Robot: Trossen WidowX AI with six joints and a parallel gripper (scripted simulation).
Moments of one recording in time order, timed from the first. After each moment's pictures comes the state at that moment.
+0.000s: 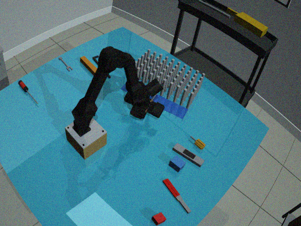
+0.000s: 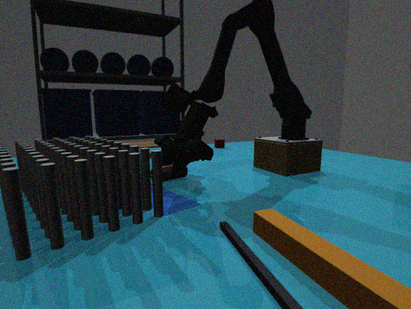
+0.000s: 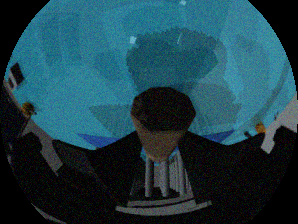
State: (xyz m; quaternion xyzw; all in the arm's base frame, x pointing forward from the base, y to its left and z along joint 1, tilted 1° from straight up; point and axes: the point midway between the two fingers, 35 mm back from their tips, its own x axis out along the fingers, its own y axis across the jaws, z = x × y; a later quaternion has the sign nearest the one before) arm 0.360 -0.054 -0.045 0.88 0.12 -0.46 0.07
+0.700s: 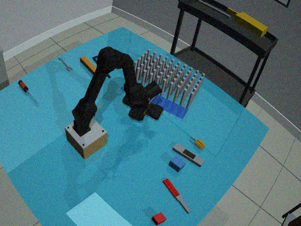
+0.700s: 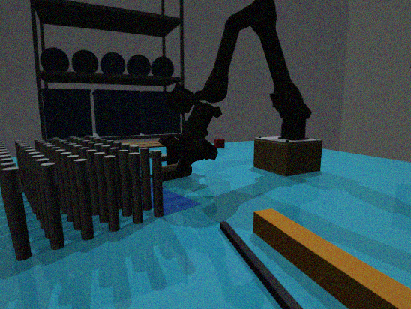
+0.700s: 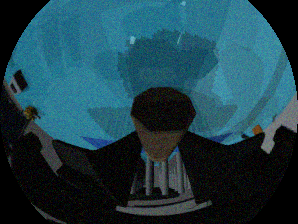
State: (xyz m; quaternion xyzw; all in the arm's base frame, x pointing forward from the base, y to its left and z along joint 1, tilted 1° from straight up) arm 0.346 -0.058 -0.045 0.88 0.12 -0.46 0.07
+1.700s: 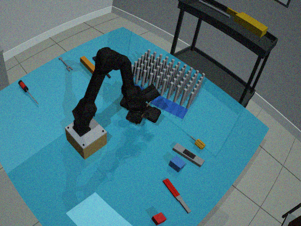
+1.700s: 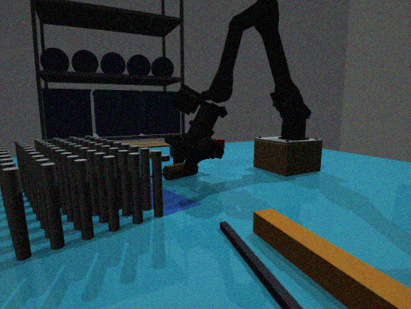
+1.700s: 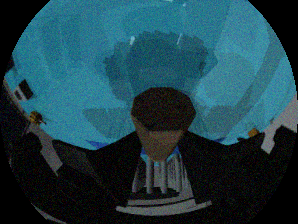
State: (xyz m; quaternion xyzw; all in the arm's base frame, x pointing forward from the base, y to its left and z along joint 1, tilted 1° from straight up) arm 0.324 -0.065 -0.046 0.88 0.12 -0.46 0.07
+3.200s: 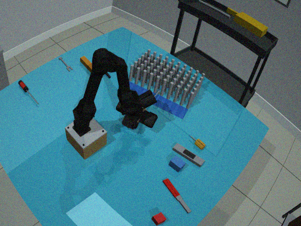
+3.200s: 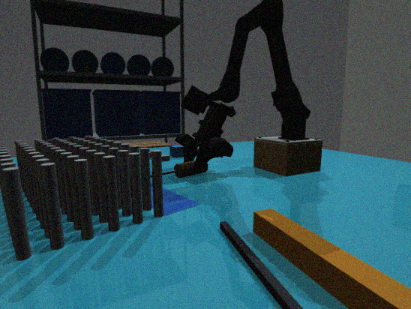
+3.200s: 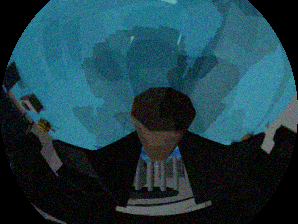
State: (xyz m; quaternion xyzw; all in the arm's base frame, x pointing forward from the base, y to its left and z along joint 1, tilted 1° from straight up) arm 0.290 -0.075 -0.047 0.88 0.12 -0.46 0.07
